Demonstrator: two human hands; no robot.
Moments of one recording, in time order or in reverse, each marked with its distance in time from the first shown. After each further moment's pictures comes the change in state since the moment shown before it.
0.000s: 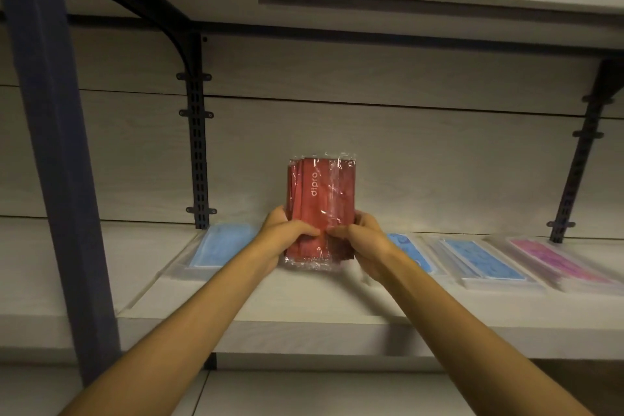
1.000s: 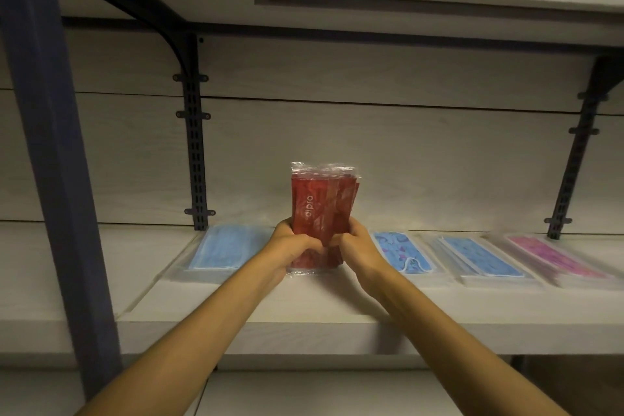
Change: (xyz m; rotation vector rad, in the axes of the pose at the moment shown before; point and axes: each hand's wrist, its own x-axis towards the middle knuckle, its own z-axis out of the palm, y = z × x) left_hand -0.005 -0.018 0.013 -0.032 -0.066 -0.028; right_hand -0.014 0.016 0.014 -0.101 0.031 -0.062
